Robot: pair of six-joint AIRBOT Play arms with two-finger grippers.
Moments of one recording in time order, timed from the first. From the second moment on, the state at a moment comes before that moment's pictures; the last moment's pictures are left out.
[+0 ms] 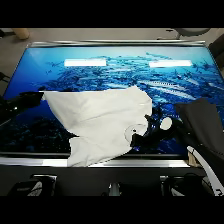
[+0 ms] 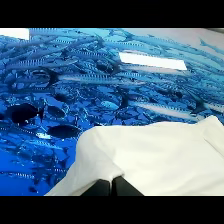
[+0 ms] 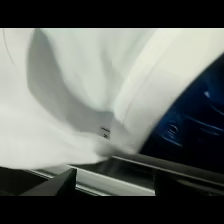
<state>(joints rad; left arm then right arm) 0.10 -0.73 0.81 0.90 -0.75 -1.23 0.28 -1.18 0.61 -0.94 1.08 1.67</state>
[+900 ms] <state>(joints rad) 0.22 -0.71 1.52 1.01 -0.83 -1.30 0.04 -0.61 1.37 -1.35 1.00 1.64</state>
